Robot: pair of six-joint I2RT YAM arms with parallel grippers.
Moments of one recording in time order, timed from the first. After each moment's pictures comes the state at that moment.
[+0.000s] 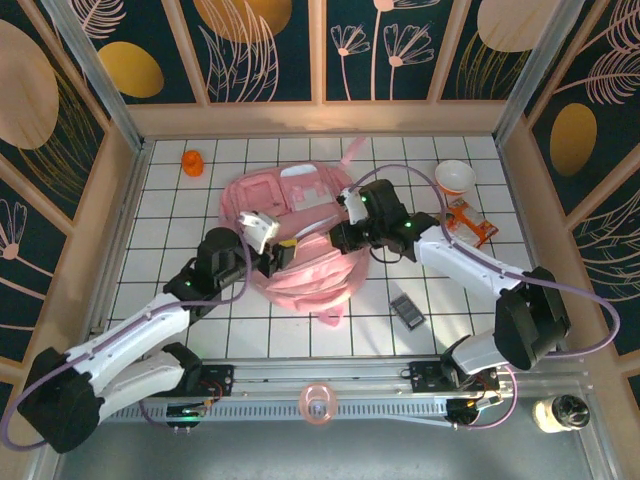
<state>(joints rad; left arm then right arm) -0.64 0.97 0.56 0.12 0.11 -0.11 0.63 1.44 1.04 -0.39 -0.37 0.32</state>
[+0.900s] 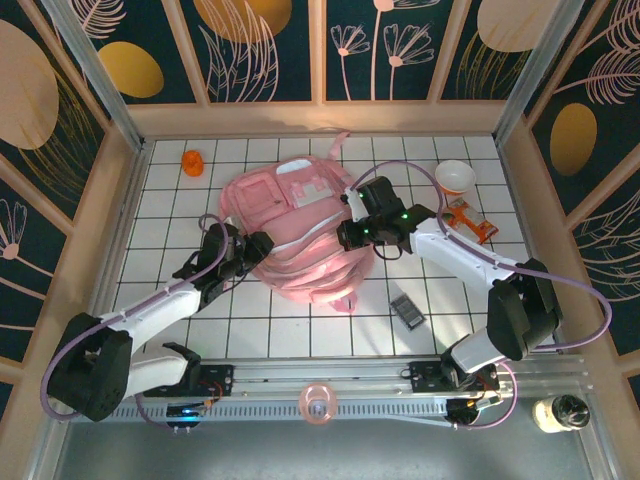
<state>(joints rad) -0.46 1.20 0.47 0.15 0.14 -1.10 0.63 1.49 1.09 -0.50 -0.26 0.29</state>
